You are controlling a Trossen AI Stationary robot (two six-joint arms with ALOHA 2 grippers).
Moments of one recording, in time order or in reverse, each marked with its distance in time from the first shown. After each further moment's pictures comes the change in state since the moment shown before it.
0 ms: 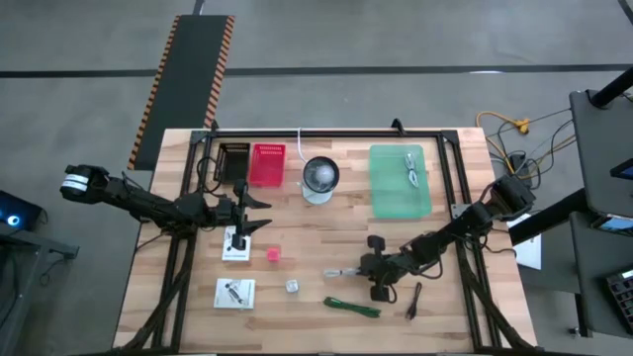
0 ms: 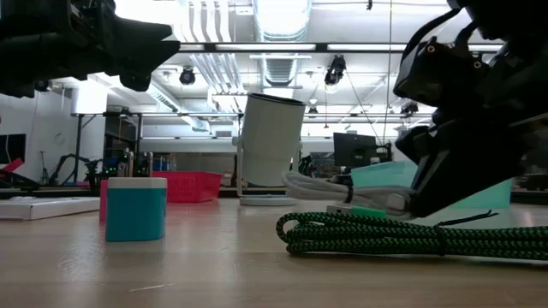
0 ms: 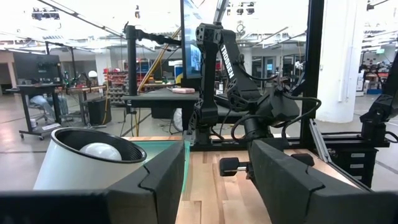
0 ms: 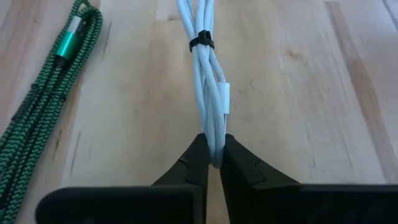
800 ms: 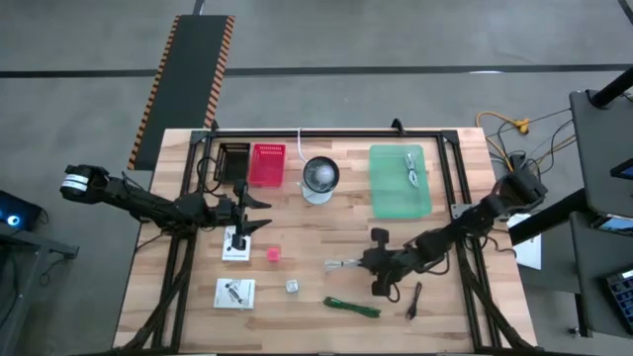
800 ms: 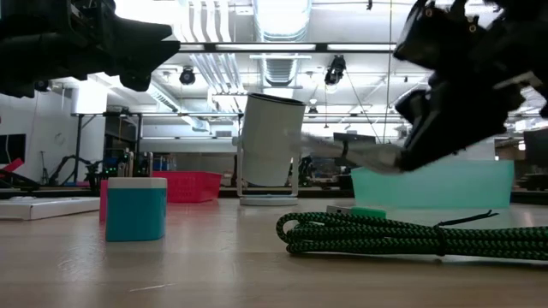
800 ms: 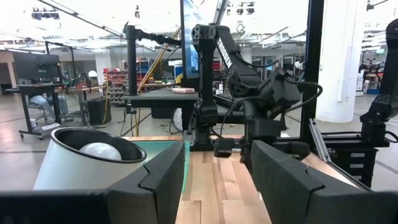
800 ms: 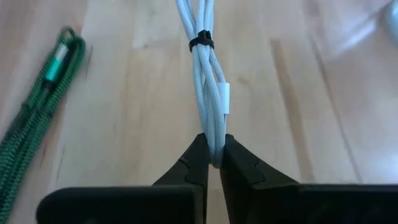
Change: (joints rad) left arm 0.000 0.000 0.000 0.000 0.000 0.000; right arm 0.007 -0.123 0.052 -0.201 0.111 -0.038
